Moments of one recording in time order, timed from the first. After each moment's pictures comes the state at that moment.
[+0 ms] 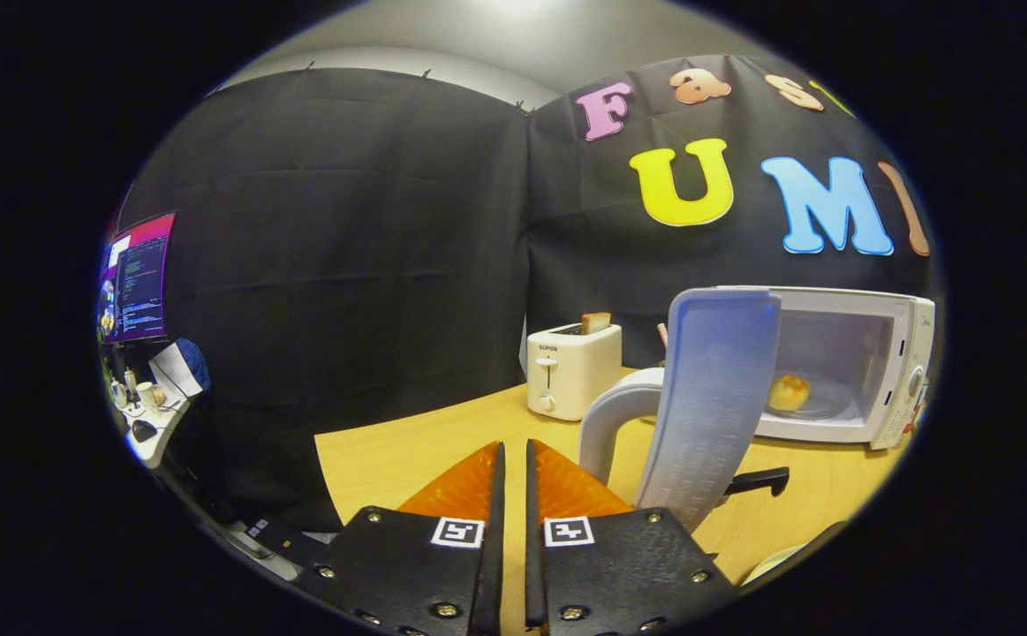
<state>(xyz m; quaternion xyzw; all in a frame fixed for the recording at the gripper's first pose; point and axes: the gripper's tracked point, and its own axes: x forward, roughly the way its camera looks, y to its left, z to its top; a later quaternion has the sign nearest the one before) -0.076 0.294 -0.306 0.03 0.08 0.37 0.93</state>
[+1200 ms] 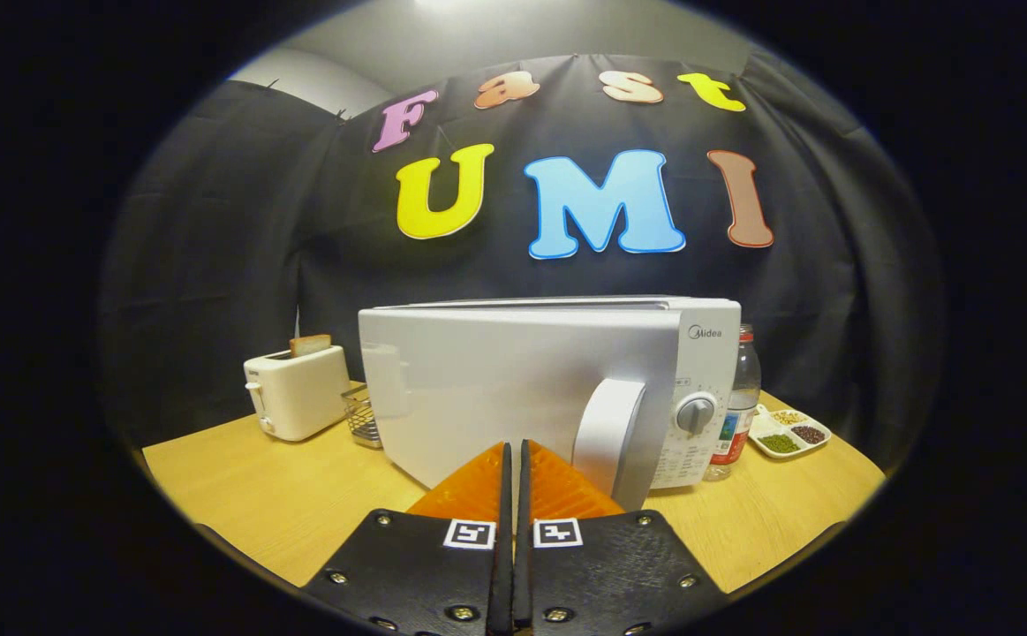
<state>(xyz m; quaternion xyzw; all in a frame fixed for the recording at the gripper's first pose) 0.095 0.017 -0.332 0.05 0.09 0.07 0.99</state>
